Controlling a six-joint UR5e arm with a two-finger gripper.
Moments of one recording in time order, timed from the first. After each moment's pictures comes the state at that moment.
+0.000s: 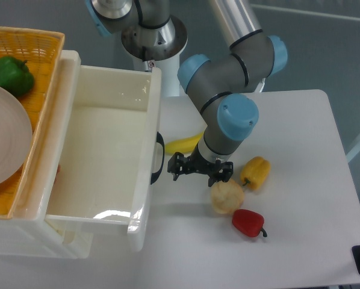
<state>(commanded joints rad) 2.52 -1.98 -1.62 -1.21 1.32 0.58</state>
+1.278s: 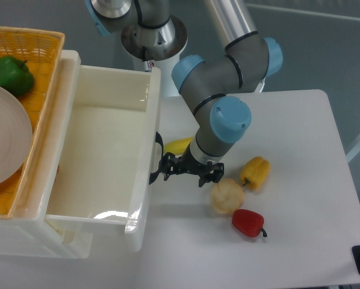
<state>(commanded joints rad) 2.50 -1.97 -1.62 -1.25 1.29 0.57</state>
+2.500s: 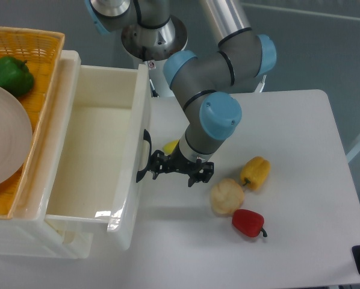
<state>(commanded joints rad) 2.46 -1.94 -1.61 -1.26 1.26 0.55</state>
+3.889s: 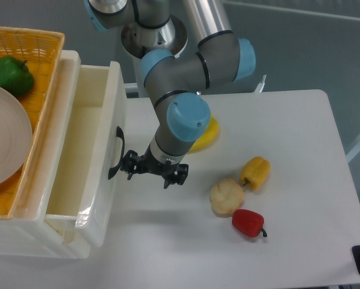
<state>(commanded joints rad) 2.37 -1.93 -1.61 -1.25 1.25 0.48</state>
